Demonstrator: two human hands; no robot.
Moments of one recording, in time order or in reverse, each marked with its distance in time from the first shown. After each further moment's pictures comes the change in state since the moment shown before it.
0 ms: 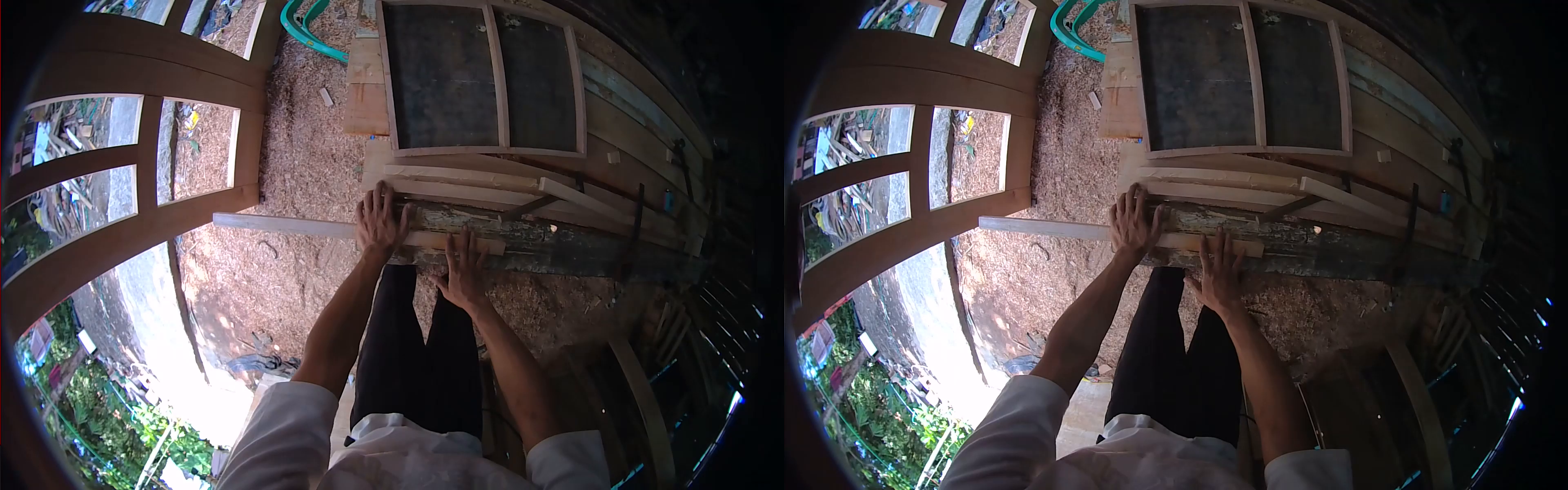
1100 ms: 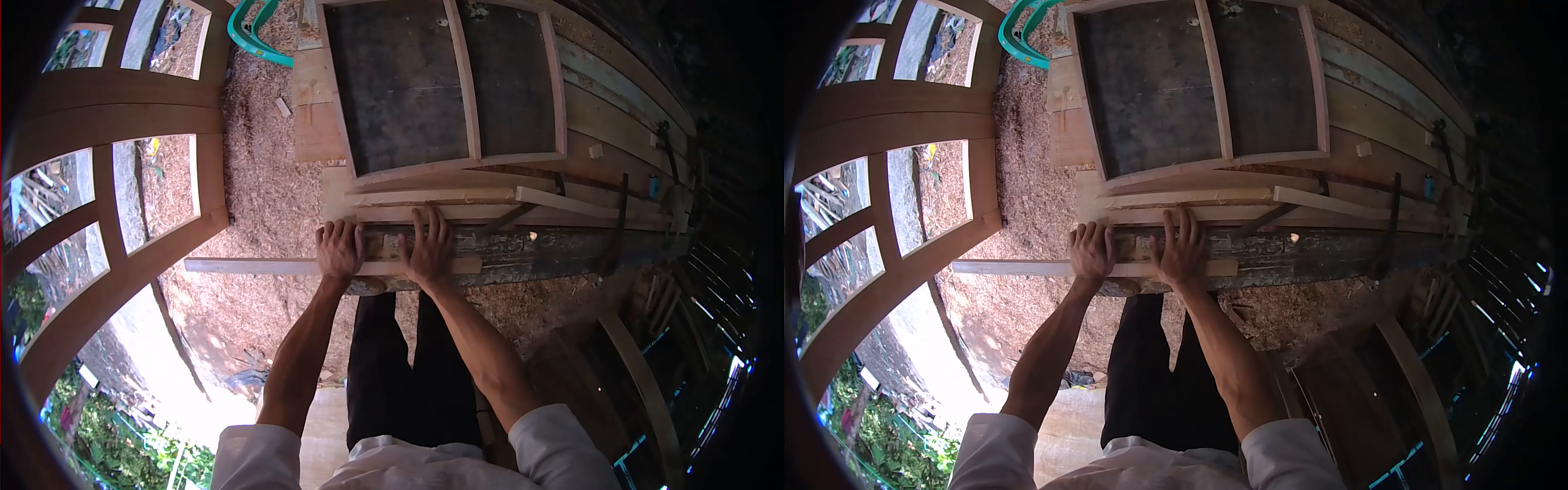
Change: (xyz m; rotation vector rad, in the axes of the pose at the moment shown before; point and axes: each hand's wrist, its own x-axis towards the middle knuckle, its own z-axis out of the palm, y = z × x) left_hand 0.027 -0.019 0.003 -0.033 0.026 0.166; right_hand 0.102 0.007 -0.001 0.148 0.407 0.162
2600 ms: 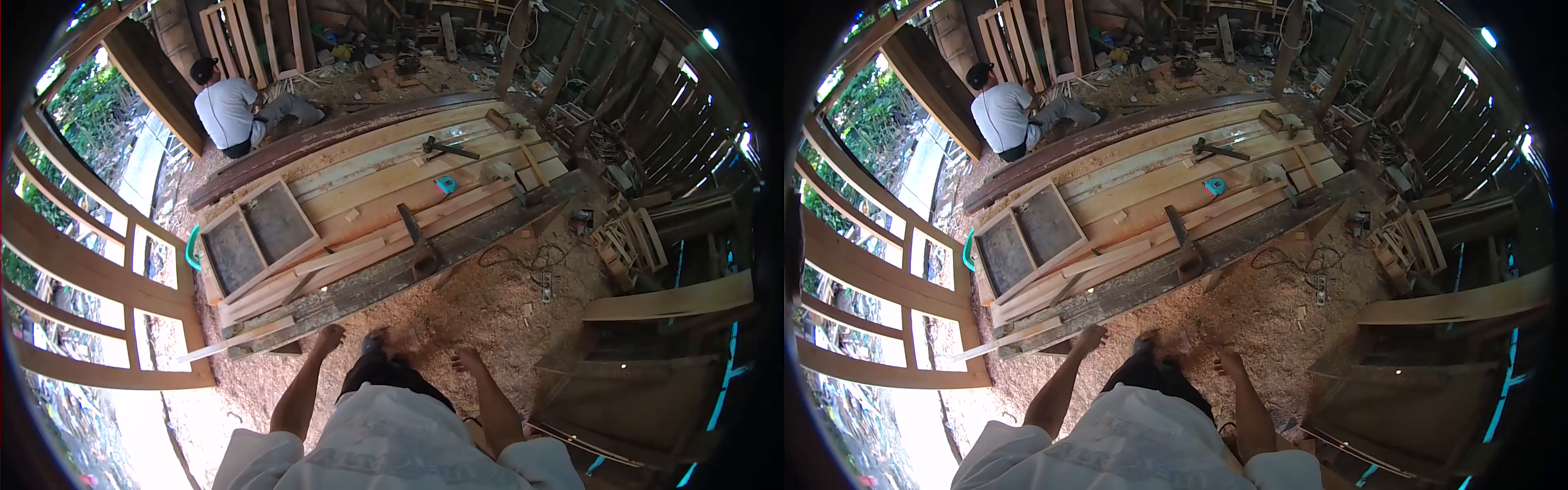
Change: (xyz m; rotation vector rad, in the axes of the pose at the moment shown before) left_hand -0.151 0.393 0.094 -0.641 -0.648 -0.128; right_hand -0.495 0.456 -0.192 1.202 -0.175 1.270
